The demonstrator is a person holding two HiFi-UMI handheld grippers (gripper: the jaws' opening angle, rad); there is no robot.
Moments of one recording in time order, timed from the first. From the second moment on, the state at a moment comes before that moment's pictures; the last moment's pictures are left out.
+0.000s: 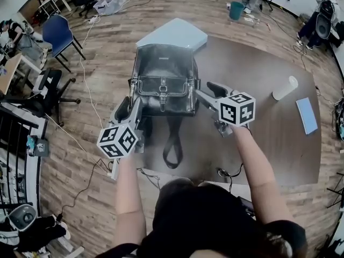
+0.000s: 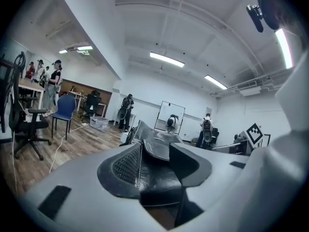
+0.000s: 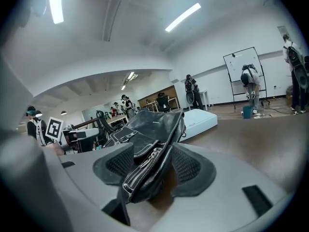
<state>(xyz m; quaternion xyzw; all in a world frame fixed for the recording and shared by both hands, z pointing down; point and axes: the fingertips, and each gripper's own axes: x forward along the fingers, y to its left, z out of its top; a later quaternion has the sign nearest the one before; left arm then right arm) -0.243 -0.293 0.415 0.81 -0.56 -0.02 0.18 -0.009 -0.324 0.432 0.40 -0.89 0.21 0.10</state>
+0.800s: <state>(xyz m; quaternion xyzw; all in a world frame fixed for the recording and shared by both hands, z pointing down) -0.188 -0.222 0.395 0.82 -0.55 -0.03 0.16 0.023 -0.258 0.404 0.43 -0.88 0.21 0.02</state>
